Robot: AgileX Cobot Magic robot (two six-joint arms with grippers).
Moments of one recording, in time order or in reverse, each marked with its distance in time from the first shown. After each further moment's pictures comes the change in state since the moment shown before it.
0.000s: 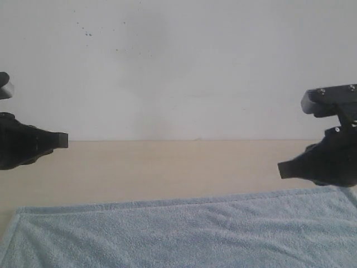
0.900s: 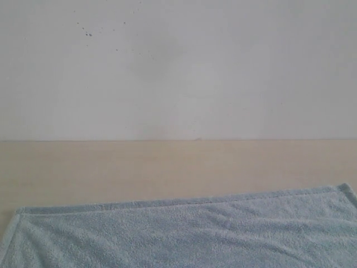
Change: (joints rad) left arm -0.037 -1.233 0.249 -0.223 0.577 0.028; right arm 0.000 -0.825 0.374 0.088 0.019 0.181
